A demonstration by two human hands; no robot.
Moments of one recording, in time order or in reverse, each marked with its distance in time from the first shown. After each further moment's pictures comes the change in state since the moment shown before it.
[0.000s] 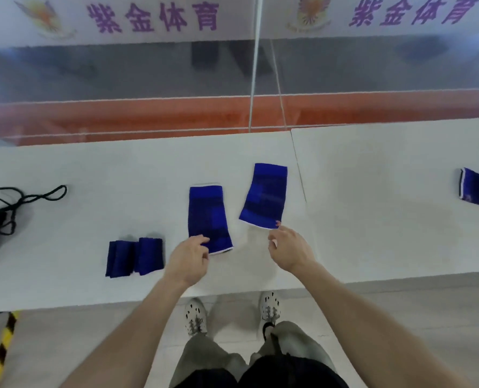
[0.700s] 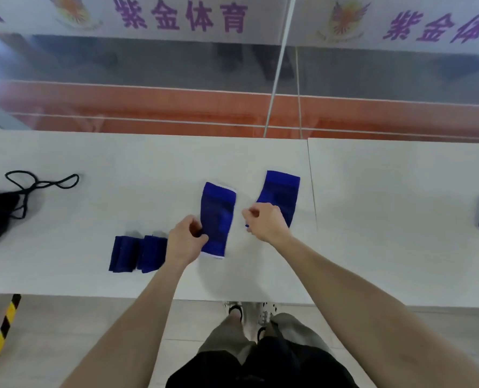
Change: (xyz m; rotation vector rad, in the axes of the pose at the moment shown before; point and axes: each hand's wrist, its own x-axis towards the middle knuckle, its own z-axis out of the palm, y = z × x) left_hand 0.032 0.010 -0.049 -0.570 0.131 -0.496; right_hand 0.075 -0.082 -0.036 0.475 -0.058 0.078
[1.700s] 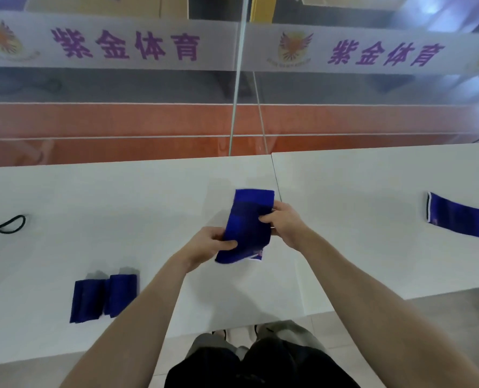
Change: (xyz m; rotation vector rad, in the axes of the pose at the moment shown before) left_hand 0.038 0.098 0.044 -0.408 -0.737 0.064; right_hand 0.008 0.029 -0.109 0.569 -0.020 0.162
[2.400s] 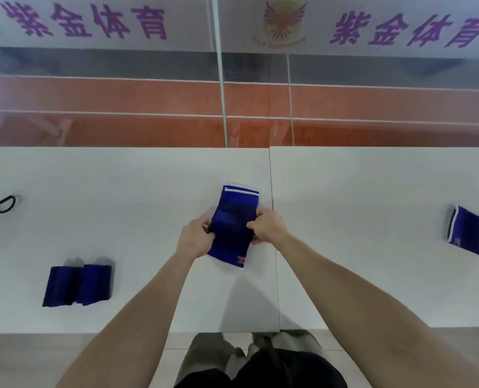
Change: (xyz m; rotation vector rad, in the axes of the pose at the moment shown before) left_hand 0.067 -0.011 0.037 0.455 0.543 -0.205; right_hand 0.083 0.045 -0.025 -0.353 -0.052 0.126
